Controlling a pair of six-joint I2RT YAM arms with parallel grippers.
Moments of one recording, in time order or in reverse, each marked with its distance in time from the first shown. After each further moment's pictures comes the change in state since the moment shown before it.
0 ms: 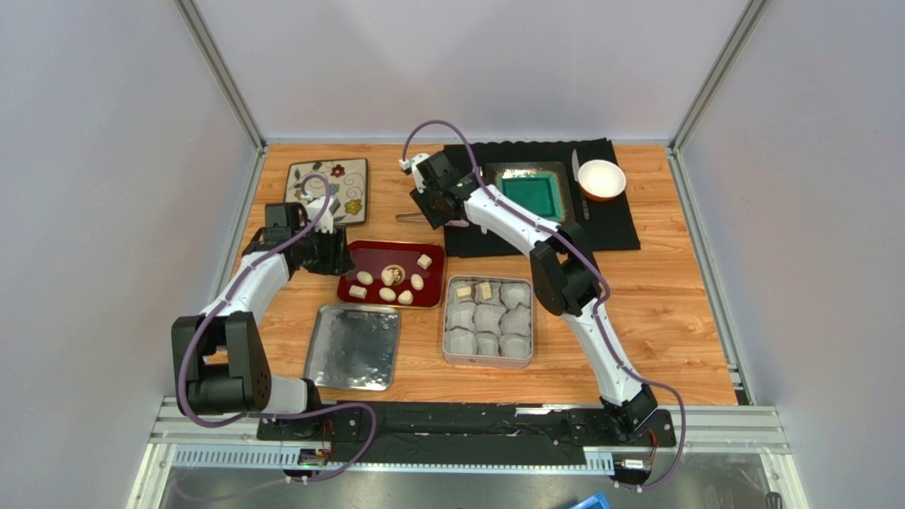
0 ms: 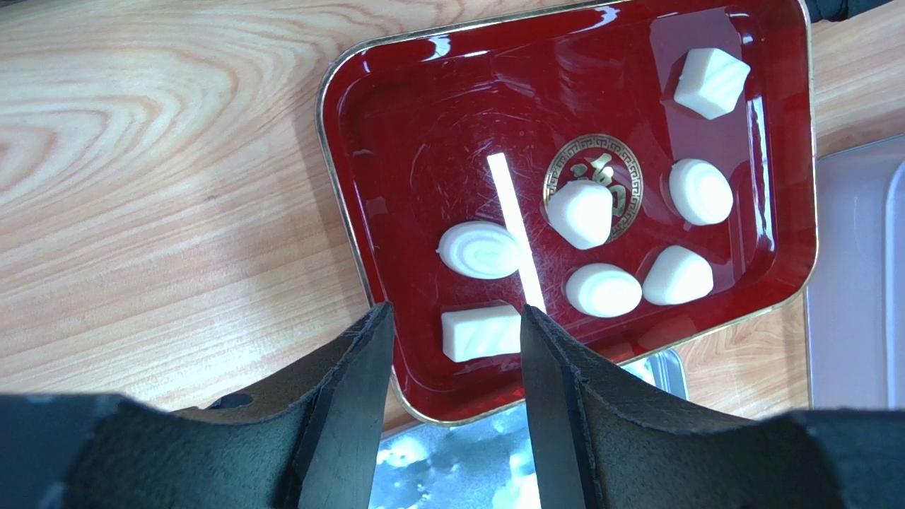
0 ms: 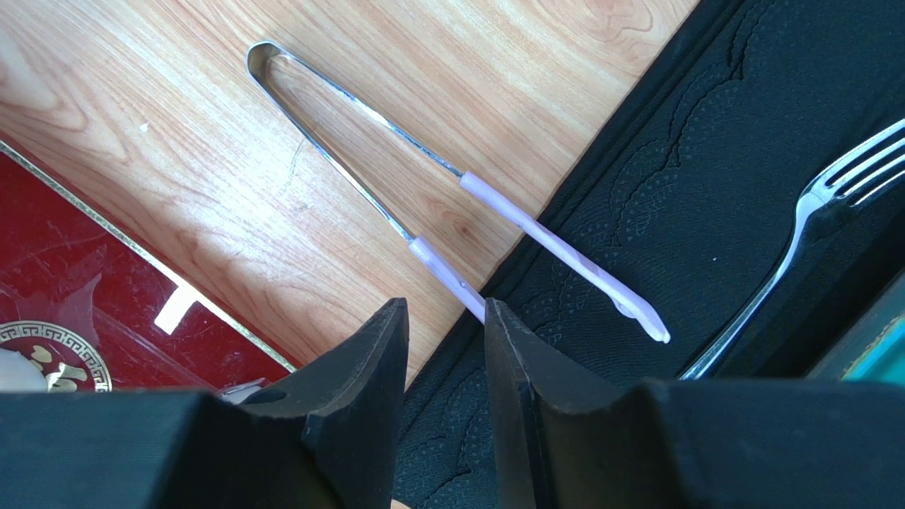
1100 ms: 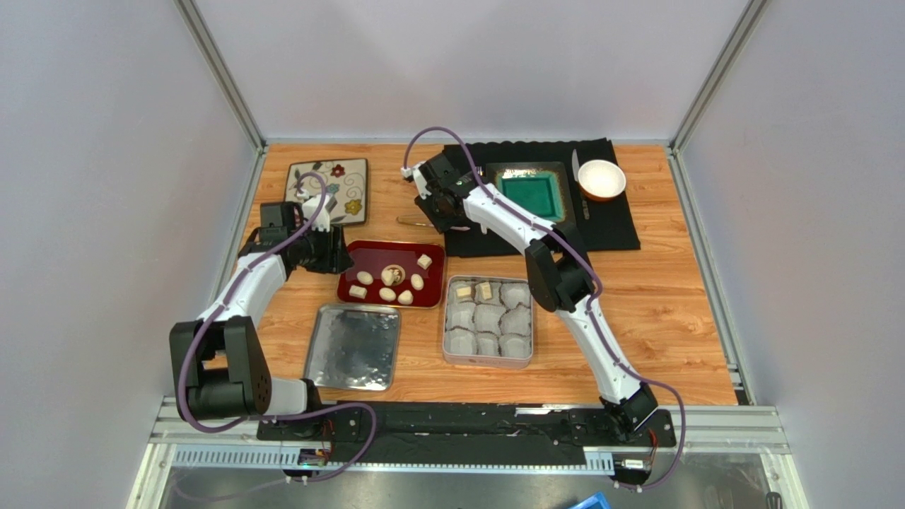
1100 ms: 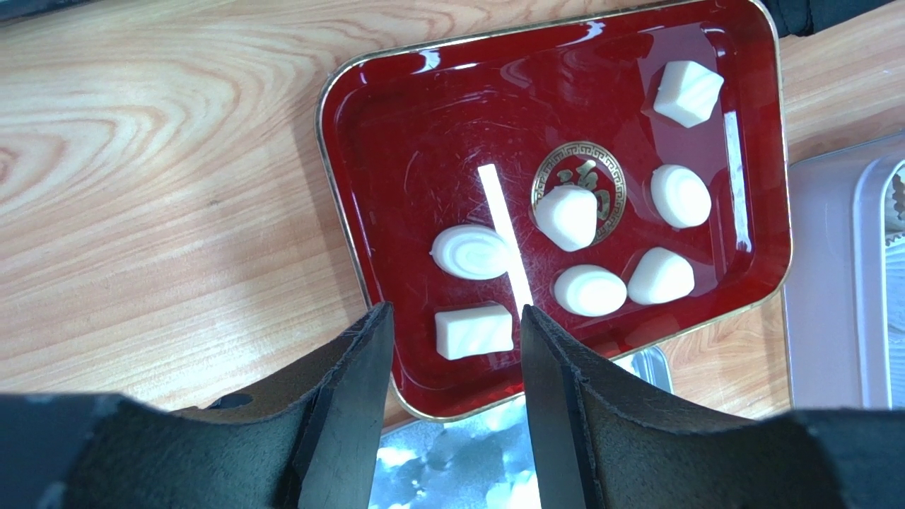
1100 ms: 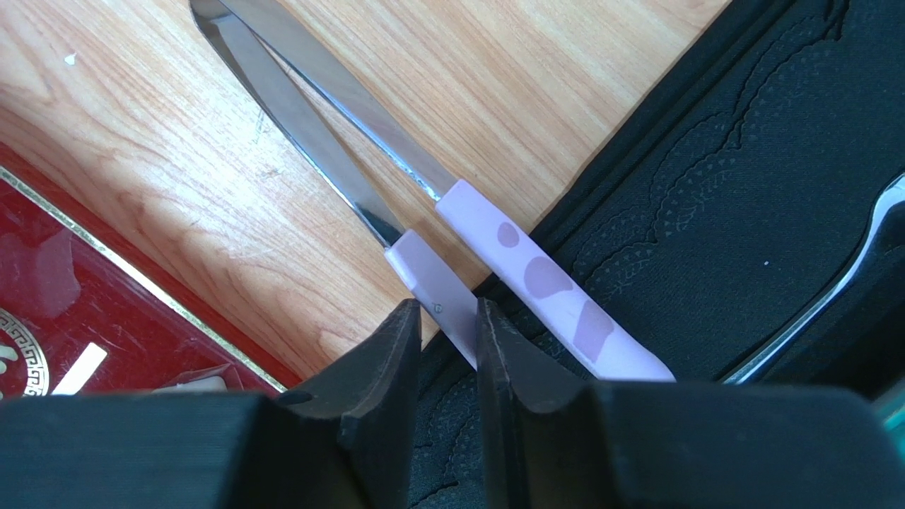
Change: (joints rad) left arm 0.019 -0.021 0.004 -0.008 0.034 -0.004; right arm -0.020 0.083 0.091 -0.113 -0.057 -0.048
